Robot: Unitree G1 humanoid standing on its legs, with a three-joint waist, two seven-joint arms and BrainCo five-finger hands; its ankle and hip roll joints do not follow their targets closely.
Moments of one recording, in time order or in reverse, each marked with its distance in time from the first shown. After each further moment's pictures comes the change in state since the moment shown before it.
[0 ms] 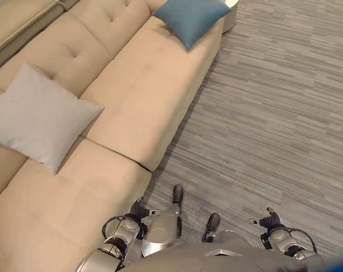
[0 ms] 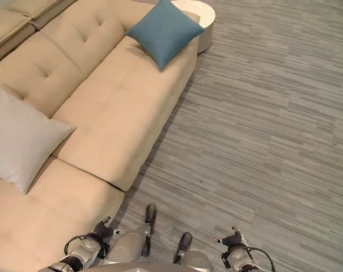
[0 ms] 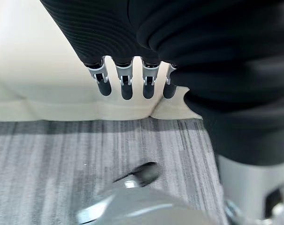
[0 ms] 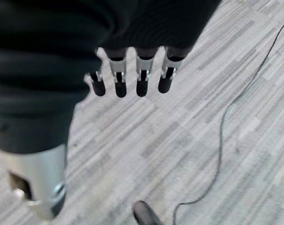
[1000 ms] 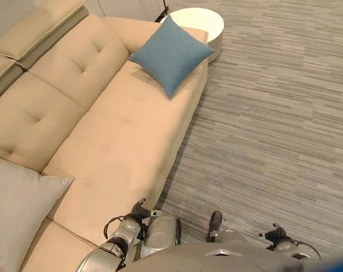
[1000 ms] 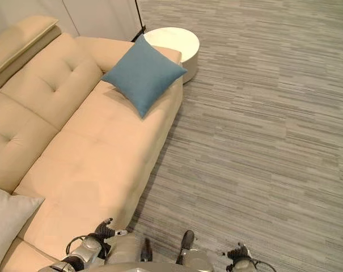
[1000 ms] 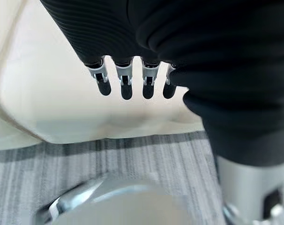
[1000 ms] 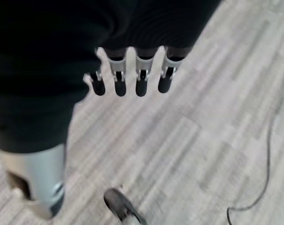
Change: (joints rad) left arm -0.022 0.013 -0.001 -0.007 -0.010 0.005 -0.043; right arm 0.019 0.007 -0.017 0.076 0.019 0.022 0.053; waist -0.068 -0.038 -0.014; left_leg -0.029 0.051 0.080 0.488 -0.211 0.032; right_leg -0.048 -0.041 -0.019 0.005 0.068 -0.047
